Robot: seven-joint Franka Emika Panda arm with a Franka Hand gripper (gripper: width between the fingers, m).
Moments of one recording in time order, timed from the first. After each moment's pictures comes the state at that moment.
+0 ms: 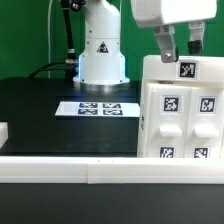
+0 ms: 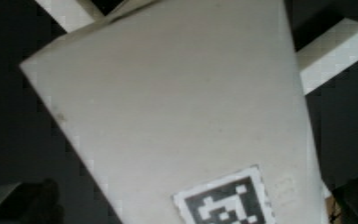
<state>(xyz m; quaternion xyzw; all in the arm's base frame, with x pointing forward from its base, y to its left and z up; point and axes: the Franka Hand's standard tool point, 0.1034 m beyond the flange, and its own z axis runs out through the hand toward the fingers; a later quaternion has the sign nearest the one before) 0.616 0.076 0.166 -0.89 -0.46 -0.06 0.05</state>
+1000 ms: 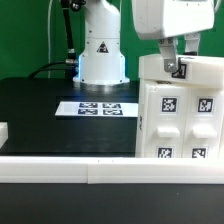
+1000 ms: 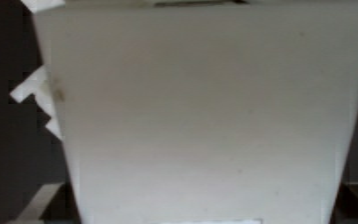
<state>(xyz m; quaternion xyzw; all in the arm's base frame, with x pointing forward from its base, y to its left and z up) 0.615 0.076 0.154 -0.90 -0.43 -0.05 0.04</state>
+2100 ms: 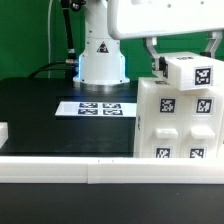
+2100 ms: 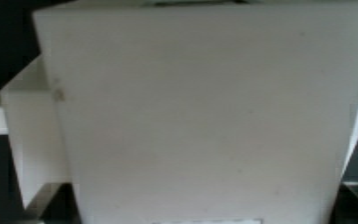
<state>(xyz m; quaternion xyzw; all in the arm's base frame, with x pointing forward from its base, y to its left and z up) 0.618 0.078 0.155 -1.00 0.02 -0.05 0.06</state>
